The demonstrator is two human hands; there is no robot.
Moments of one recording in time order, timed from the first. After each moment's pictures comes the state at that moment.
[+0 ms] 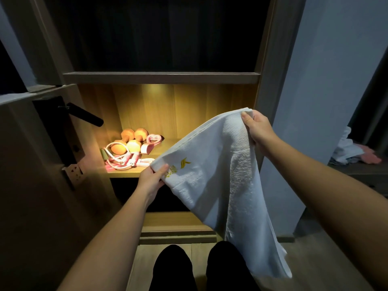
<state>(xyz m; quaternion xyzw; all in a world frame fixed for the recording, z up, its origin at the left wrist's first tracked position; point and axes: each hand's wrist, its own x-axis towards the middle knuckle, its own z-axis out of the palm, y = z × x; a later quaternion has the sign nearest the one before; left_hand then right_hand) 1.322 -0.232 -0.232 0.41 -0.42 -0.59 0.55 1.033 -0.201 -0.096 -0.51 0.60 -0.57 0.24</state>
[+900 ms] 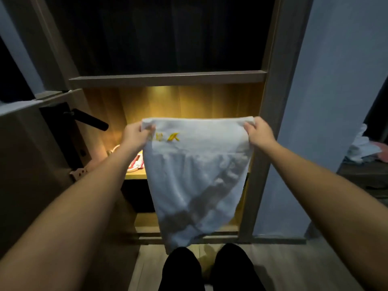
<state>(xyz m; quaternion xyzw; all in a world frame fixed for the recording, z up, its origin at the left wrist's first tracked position) 1.360 -0.294 -0.110 0.56 -0.63 -0.23 0.48 1.015 -0.233 -0.120 -0.54 0.68 -0.48 0.11</state>
